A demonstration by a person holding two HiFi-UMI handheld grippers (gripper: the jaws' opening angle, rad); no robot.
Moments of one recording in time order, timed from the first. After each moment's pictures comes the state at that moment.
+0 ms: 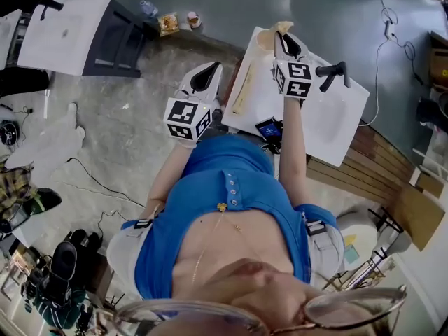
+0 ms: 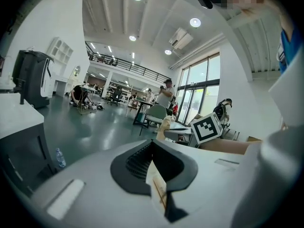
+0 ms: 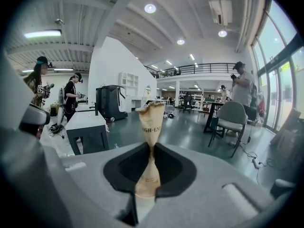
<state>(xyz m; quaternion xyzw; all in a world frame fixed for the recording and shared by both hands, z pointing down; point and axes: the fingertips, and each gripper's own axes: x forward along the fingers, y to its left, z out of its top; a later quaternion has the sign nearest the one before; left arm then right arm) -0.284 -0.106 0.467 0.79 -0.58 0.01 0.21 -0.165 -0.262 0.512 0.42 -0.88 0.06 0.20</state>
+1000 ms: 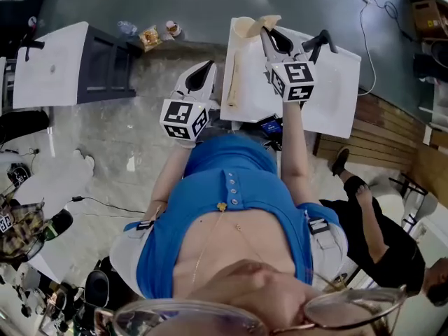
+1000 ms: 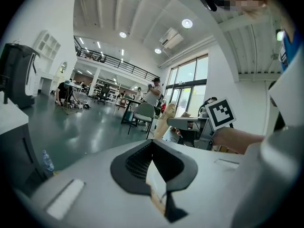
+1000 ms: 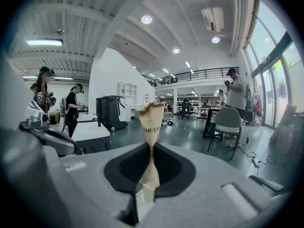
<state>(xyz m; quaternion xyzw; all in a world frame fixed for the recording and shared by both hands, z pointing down) -0.251 -0.097 0.465 0.83 -0.51 0.01 0.20 -0.142 -0.205 0.447 0.43 -0.89 0.06 0.14</state>
